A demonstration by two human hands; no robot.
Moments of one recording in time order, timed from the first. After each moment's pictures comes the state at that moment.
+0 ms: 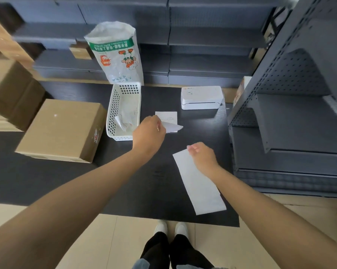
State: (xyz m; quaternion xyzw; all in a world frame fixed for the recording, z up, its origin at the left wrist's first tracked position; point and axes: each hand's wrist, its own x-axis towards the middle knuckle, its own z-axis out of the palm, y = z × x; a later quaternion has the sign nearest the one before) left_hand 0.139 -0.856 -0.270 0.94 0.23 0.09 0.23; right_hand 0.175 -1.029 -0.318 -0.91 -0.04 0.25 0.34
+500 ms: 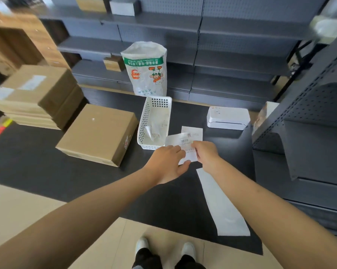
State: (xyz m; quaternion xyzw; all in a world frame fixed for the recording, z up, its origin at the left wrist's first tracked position) left_hand 0.074 -0.816 -0.265 0.99 -0.02 0.02 0.10; right_hand 0.186 -0.923 -0.282 -0.73 0.16 0.32 0.58
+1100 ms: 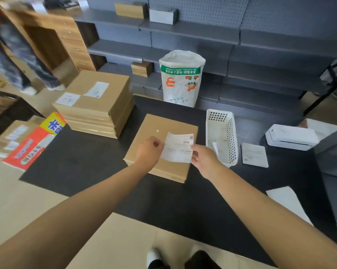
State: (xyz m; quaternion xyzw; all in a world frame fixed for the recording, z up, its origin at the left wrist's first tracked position) left_hand -0.016 -0.518 -0.273 0.83 0.36 0.05 0.42; right_hand 0.078 -0.670 -0.270 -0.59 0.14 0.41 0.68
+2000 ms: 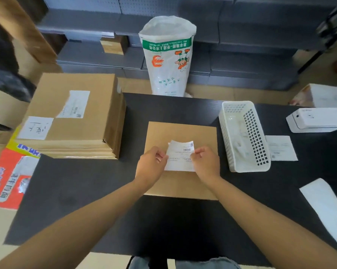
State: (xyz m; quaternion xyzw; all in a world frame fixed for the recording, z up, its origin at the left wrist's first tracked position) left_hand 0.030 -0.400 -0.336 0.85 0.29 -0.04 0.44; right_hand 0.107 -0.555 -0.350 -0.90 0.05 0.19 0.38
